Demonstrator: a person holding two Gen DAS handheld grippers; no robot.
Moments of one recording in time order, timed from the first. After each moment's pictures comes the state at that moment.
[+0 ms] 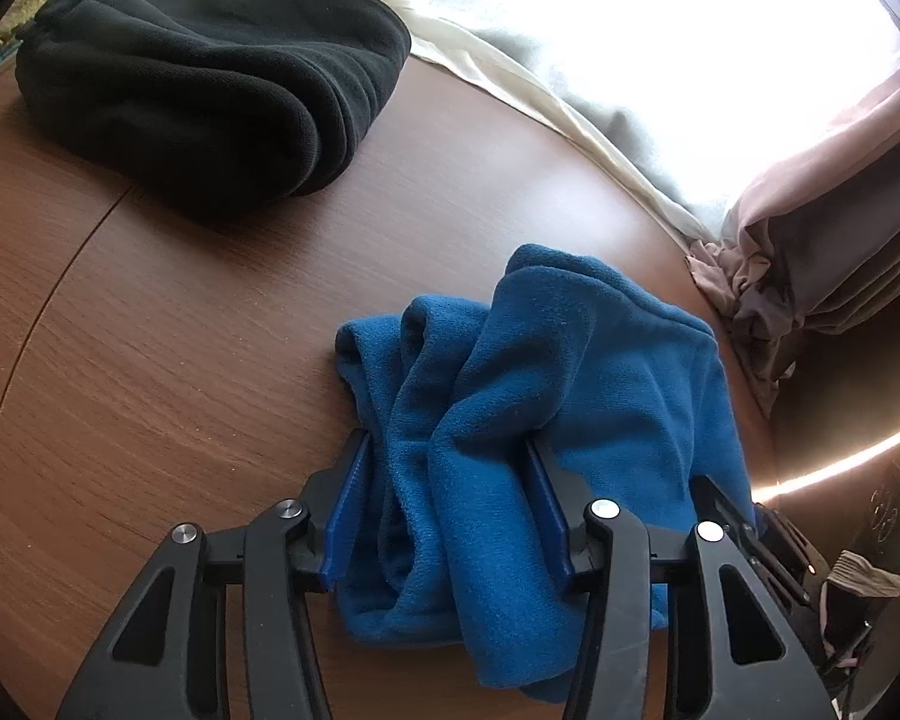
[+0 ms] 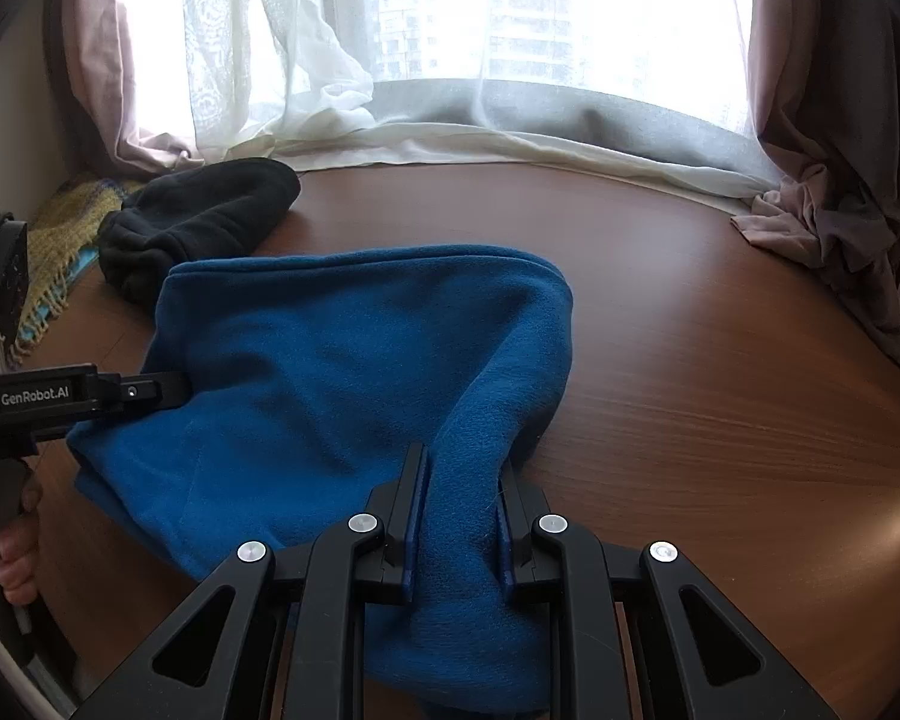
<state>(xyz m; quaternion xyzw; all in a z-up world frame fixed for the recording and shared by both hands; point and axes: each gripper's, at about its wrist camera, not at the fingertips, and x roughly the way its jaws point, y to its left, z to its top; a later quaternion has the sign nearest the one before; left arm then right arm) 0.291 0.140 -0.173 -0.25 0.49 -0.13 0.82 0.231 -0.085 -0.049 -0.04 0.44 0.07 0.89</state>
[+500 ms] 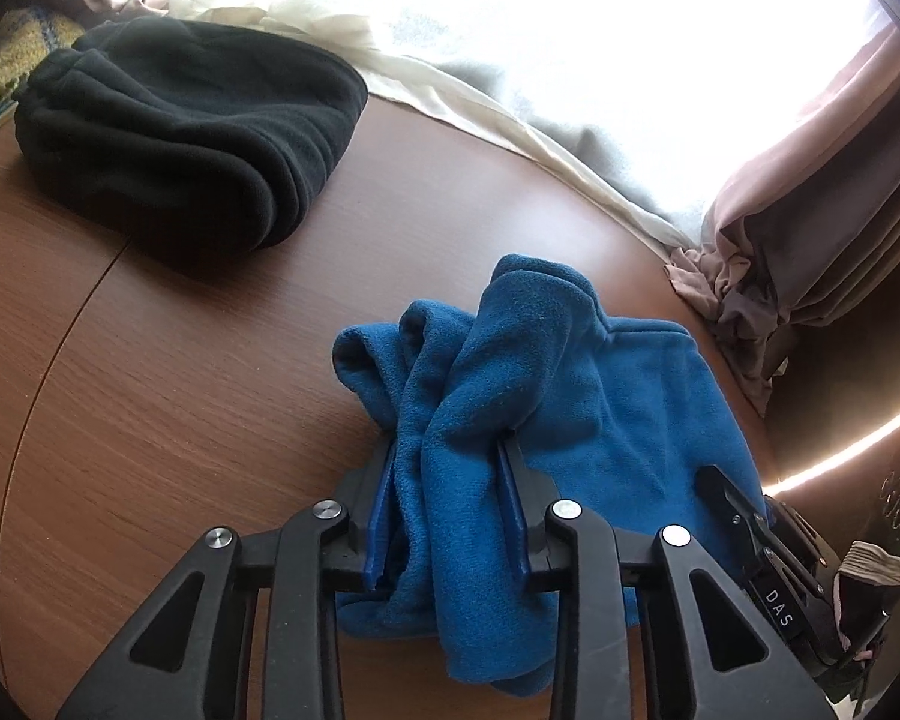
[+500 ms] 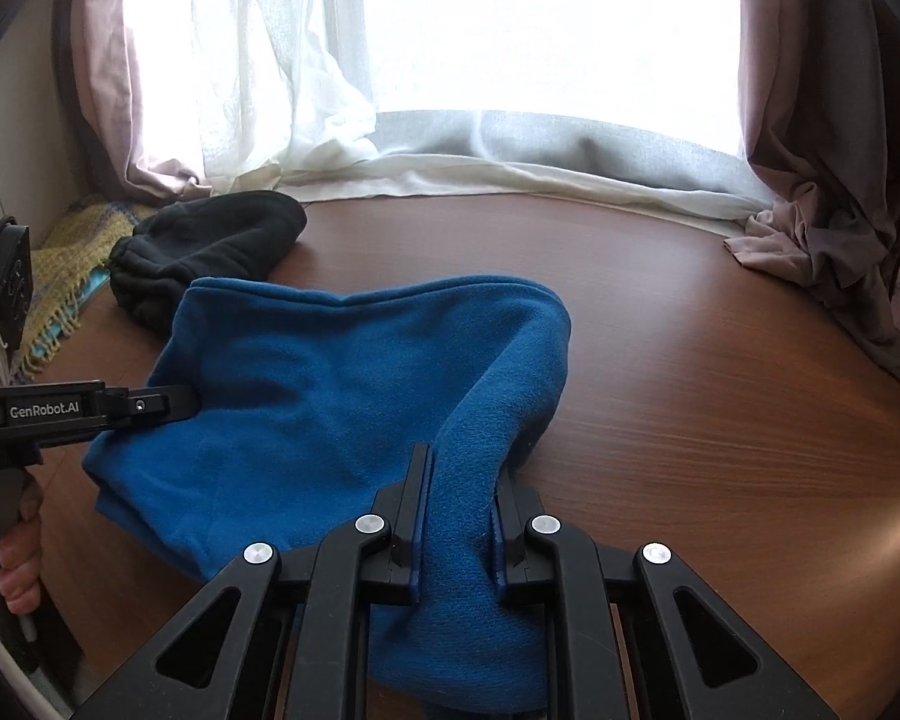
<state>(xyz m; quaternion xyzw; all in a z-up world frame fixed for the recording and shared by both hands) 0.276 0.121 -0.140 -0.22 0.45 -0.12 0.86 0.219 -0.095 -0.027 -0.03 0.41 0.08 0.91</state>
